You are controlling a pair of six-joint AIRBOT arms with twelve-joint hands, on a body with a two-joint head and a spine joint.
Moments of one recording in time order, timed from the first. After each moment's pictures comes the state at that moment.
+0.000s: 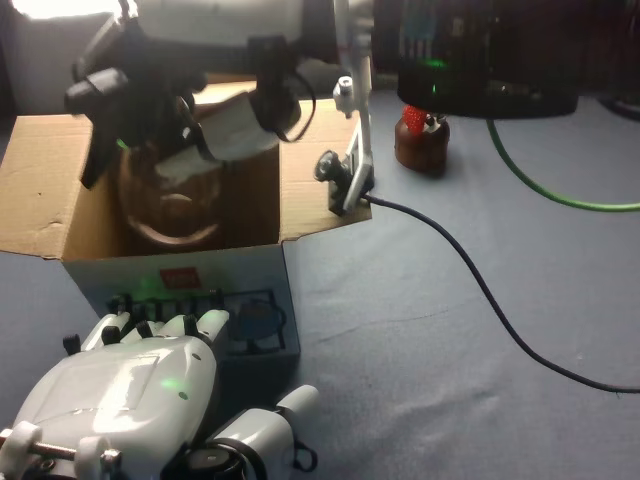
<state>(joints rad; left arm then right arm) 0.78 -1.00 0.27 -1.38 -1.42 1.91 -0.04 -1.52 1.41 -1.08 0.32 0.22</state>
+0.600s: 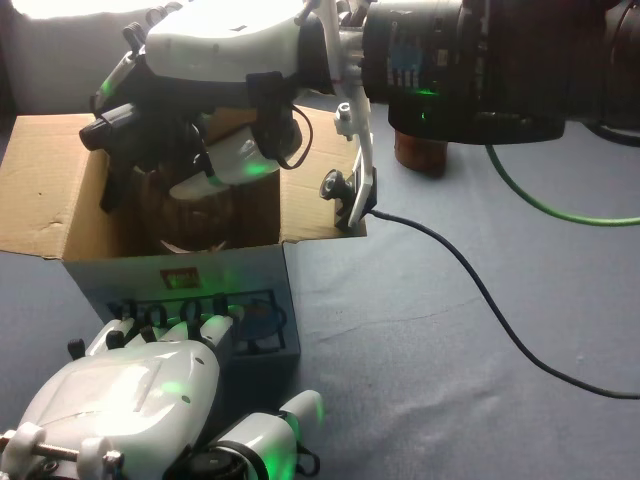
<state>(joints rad) 0.78 -1.00 0.27 -1.39 -1.40 1.91 -0.06 -1.53 1.41 -1.07 0.29 0.18</state>
